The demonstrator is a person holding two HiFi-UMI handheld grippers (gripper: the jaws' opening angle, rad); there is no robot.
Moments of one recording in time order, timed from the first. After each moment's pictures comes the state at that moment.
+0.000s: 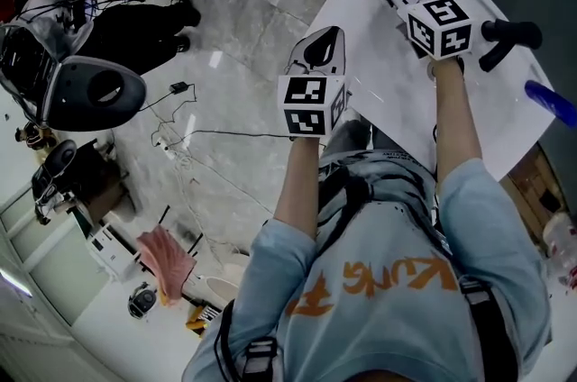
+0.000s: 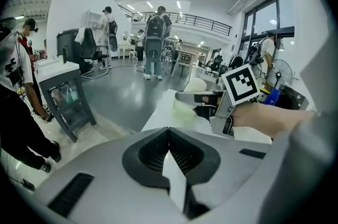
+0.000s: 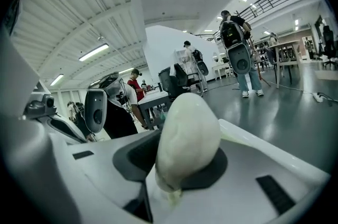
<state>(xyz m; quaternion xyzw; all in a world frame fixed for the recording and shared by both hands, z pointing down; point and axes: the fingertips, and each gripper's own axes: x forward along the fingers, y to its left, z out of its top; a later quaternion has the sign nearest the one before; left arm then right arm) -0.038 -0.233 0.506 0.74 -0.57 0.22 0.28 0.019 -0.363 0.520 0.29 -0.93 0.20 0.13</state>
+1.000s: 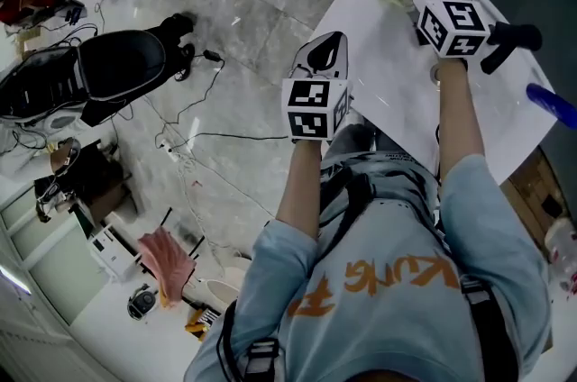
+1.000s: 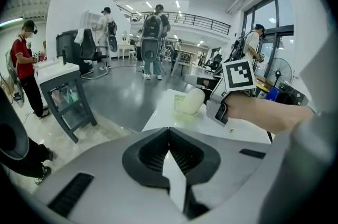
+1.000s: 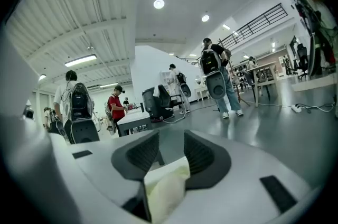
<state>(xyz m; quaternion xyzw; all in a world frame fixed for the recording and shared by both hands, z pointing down) -0.038 -0.225 0.504 0.74 -0.57 0.23 0.28 0.059 -0.401 0.477 0.41 -0.90 0.15 0.03</state>
